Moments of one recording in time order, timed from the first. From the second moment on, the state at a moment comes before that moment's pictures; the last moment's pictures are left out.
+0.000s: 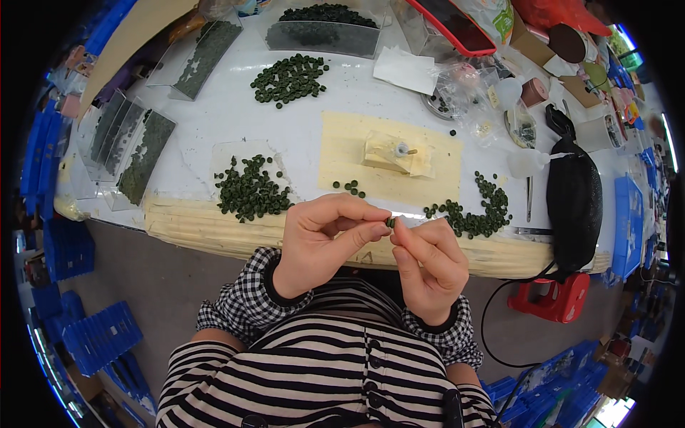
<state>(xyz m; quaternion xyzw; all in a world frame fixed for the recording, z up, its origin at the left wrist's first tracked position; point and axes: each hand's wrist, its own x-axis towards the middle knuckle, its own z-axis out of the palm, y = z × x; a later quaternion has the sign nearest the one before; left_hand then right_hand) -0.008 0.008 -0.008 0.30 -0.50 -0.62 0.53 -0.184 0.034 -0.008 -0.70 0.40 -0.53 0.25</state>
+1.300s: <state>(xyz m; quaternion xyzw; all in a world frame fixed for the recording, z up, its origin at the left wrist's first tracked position) 0.002 0.010 -0.005 0.34 -0.61 -0.52 0.50 -0.184 0.037 -0.006 -0.72 0.39 -0.50 0.27</state>
